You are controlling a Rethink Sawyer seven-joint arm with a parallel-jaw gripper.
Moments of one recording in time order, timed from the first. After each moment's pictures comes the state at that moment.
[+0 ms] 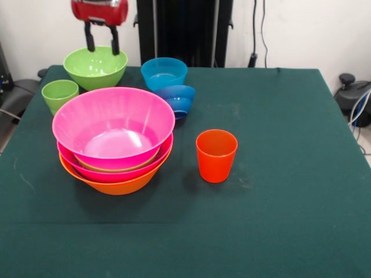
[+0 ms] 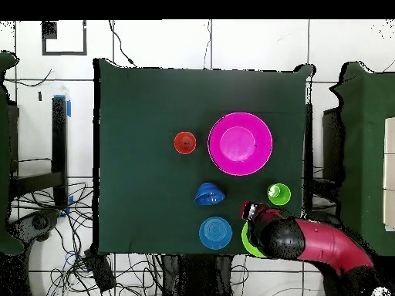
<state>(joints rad) -0.93 -0.90 0.33 2.09 -0.52 0.41 1.86</state>
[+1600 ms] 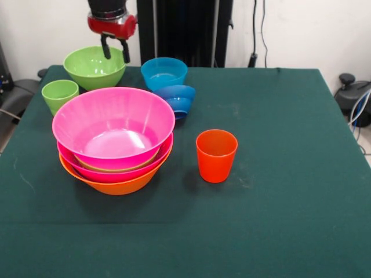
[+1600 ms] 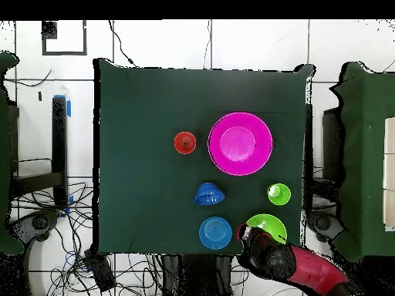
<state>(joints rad) -0.94 -0.66 0.12 2.15 -0.50 0.18 1.86</state>
